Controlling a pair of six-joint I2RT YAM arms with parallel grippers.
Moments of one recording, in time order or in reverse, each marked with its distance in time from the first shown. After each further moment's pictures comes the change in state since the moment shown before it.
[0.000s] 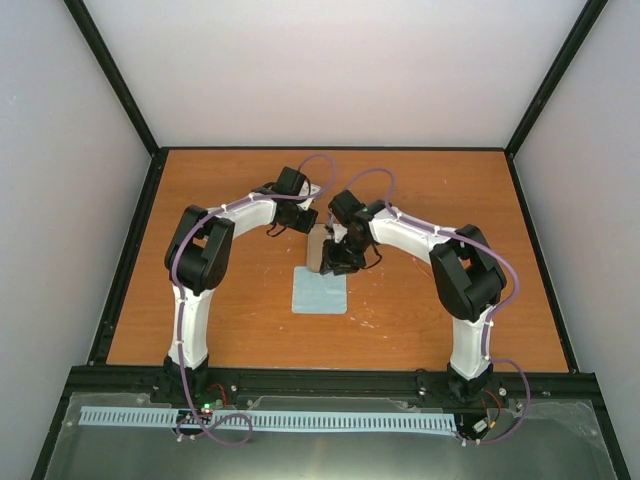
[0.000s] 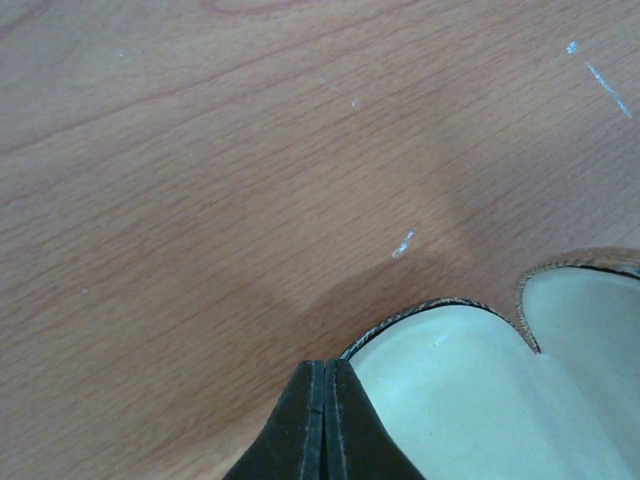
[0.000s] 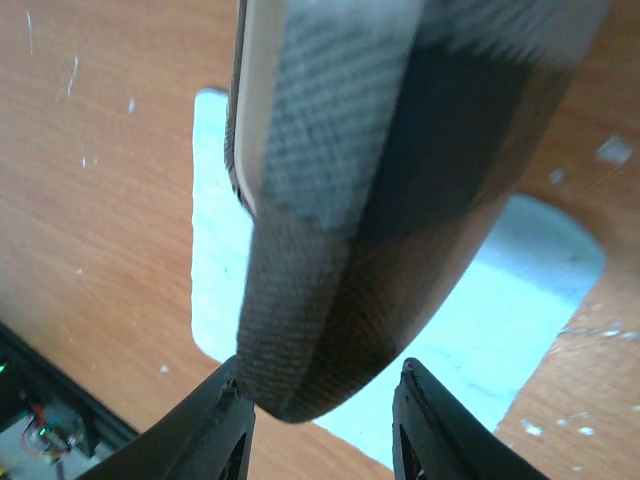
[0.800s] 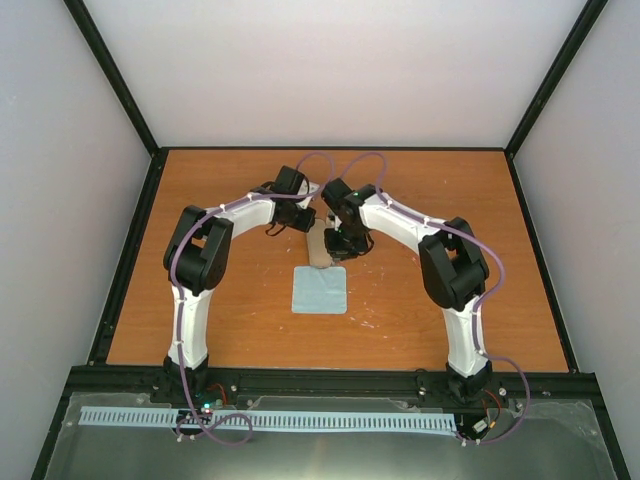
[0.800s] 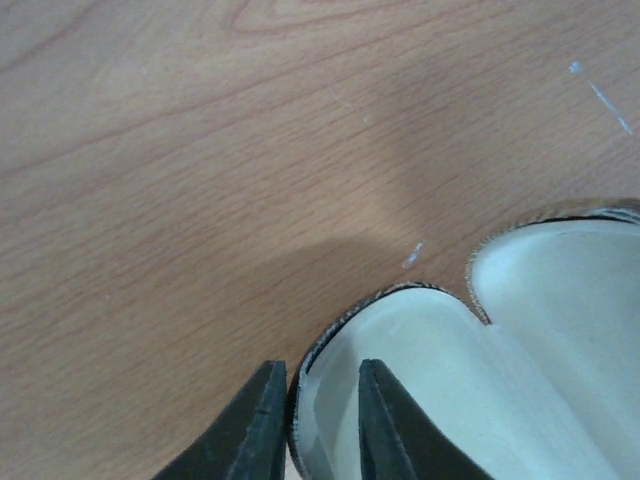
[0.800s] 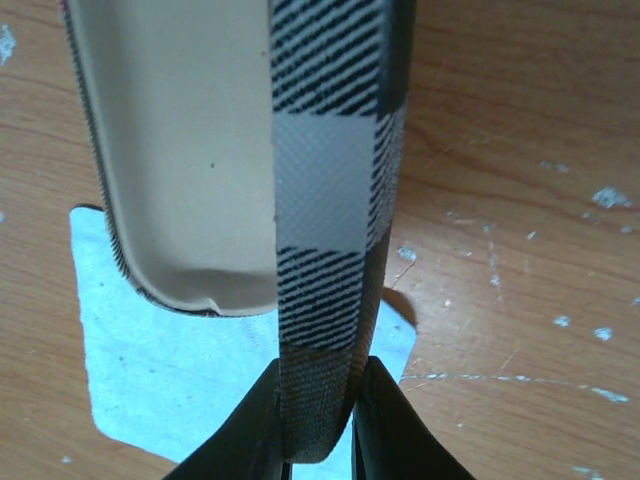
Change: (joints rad) left arm 0.006 -0.007 -0.003 0.018 -0.002 0.002; right arm -0.006 0.113 0.237 -0.191 0.262 -0.008
